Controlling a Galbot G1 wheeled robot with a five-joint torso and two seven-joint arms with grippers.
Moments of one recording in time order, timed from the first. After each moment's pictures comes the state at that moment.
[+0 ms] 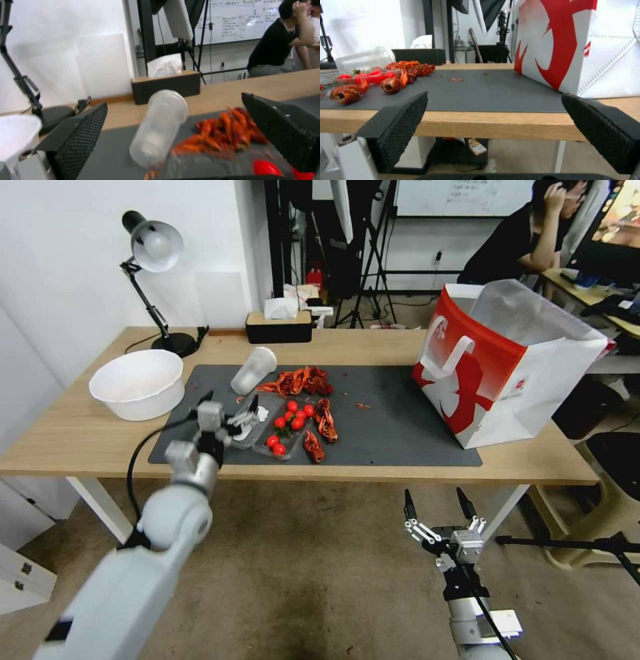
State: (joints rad) left arm 0.91 -1.03 -0.21 -1.79 -0.51 0.10 -0.21; right arm -1.70 1.26 0.38 1.98 0.14 0.43 0.20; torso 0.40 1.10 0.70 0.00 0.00
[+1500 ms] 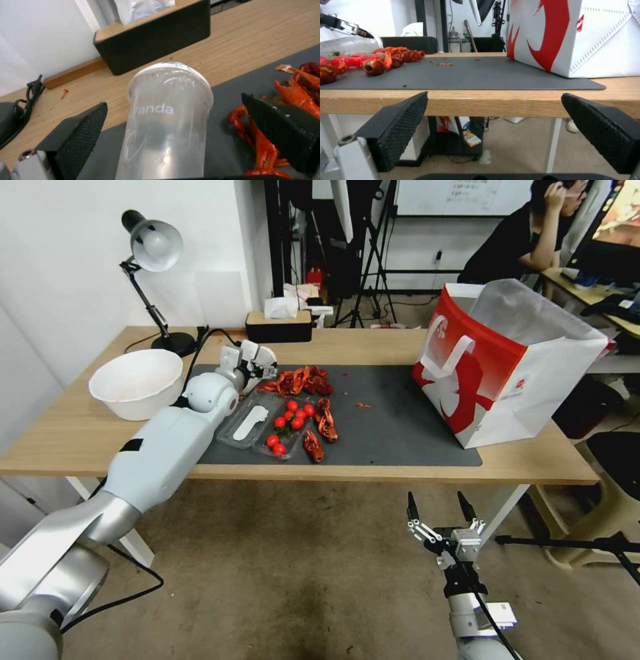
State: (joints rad) left arm 0.25 -1.11 0.18 -1.14 -0.61 0.43 -0.09; right arm -1.67 1.24 0.38 1.91 0.17 0.44 0.21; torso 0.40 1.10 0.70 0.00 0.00
